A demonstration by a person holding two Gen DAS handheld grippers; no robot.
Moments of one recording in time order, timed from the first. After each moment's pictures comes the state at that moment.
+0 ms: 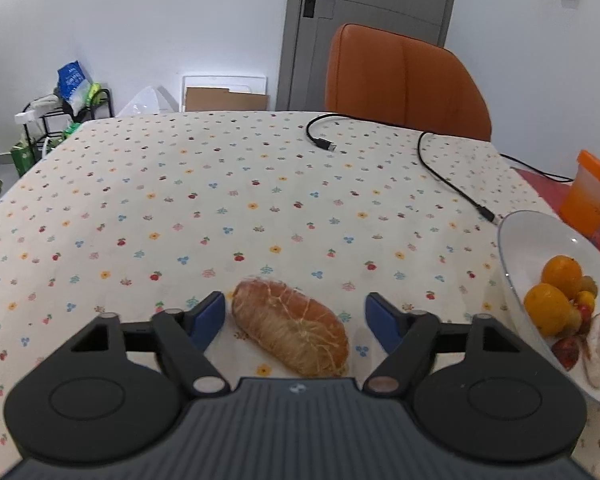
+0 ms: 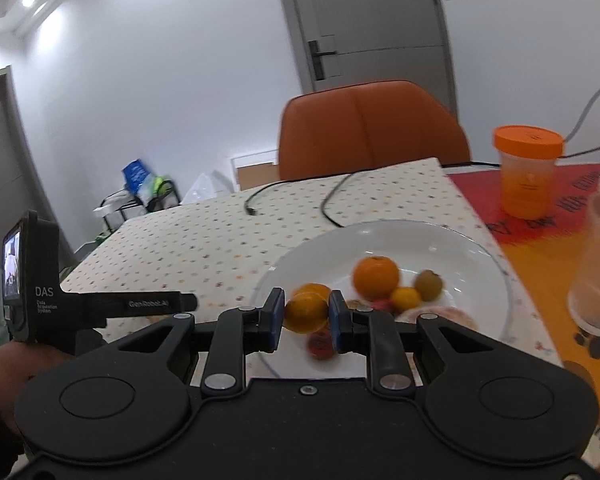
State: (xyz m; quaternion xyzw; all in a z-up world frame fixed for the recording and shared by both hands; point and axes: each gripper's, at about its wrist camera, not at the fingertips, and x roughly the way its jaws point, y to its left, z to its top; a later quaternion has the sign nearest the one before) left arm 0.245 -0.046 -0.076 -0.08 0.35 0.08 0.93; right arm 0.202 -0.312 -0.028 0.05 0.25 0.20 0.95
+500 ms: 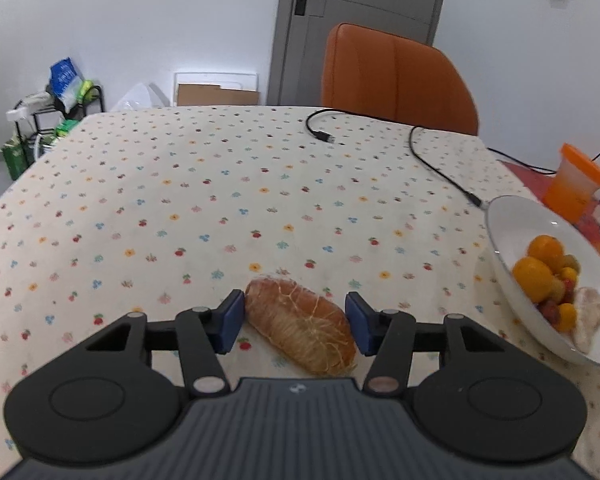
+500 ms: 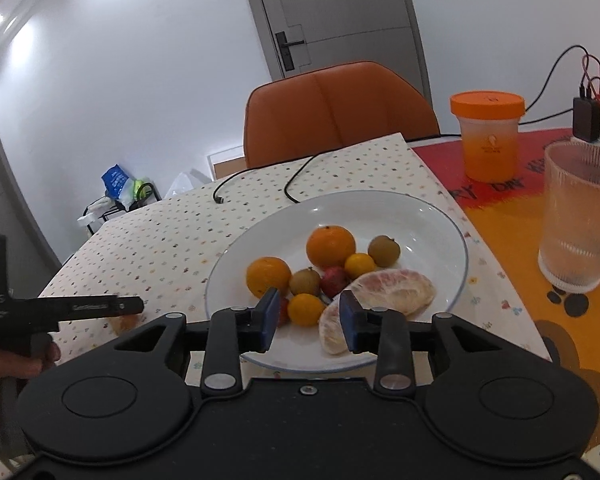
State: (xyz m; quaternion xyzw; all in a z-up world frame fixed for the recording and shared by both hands) left arm 0.217 -0.032 -0.072 -0.09 0.35 0.05 0.93; right arm 0.200 -0.339 -0.048 0.08 0.27 0.17 0.94
